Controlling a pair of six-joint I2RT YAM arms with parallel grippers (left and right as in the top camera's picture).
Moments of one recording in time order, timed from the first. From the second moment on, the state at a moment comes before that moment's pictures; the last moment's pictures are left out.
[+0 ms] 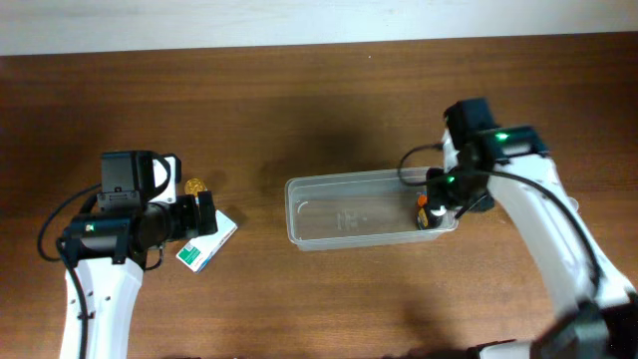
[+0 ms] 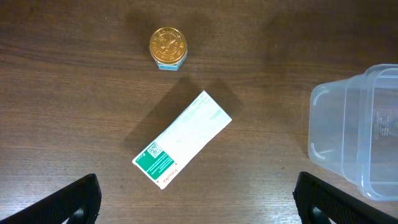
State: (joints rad) left arm 0.04 1.20 1.09 -1.03 0.08 -0.09; right arm 0.13 1.55 1.34 -1.22 -0.03 0.21
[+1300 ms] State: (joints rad) left arm 0.04 1.20 1.09 -1.03 0.08 -0.09; right arm -0.56 1.88 1.54 -1.33 -0.03 0.24
